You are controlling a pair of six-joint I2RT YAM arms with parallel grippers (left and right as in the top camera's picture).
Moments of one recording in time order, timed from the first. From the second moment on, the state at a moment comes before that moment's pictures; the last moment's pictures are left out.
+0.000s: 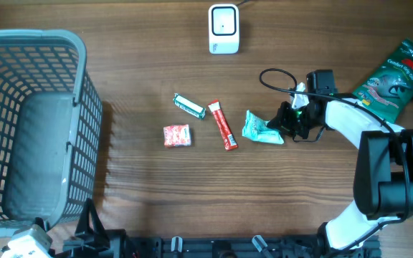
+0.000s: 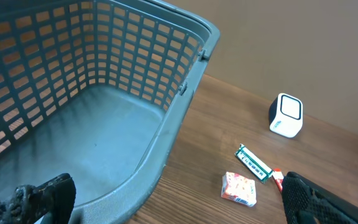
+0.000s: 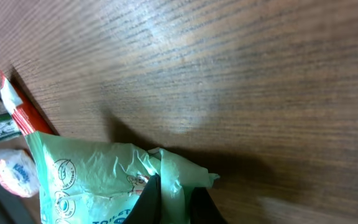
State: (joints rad) left arm 0.01 0.06 1.04 -1.28 -0.18 -0.34; right arm 0.04 1.84 0.97 -0.55 -0.52 0.39
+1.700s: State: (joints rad) left arm 0.01 0.06 1.04 -1.28 -0.18 -0.34; right arm -0.29 1.81 1.38 -1.61 -0.87 0.38
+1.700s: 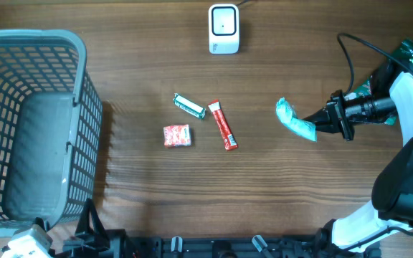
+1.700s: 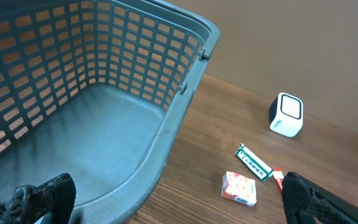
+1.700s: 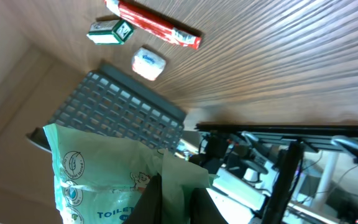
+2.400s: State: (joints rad) left arm 0.01 0.06 1.04 -1.28 -0.18 -0.34; right arm 0.21 1.81 1.38 -0.43 -0.34 0.99
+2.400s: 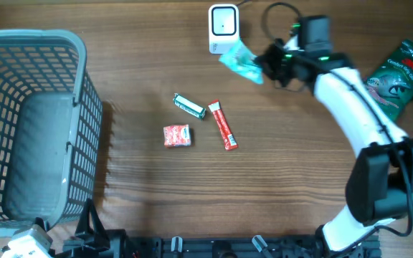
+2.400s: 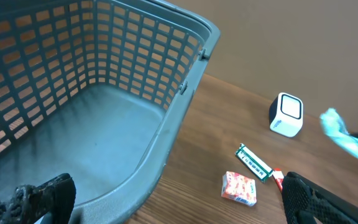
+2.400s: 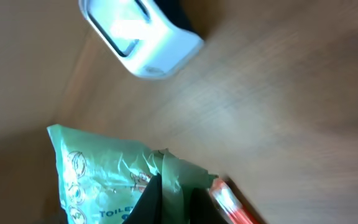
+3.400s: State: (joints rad) left arm 0.01 0.06 1.04 -1.28 -0.18 -0.34; right arm 0.07 2.12 1.82 -0.93 0.03 1.24
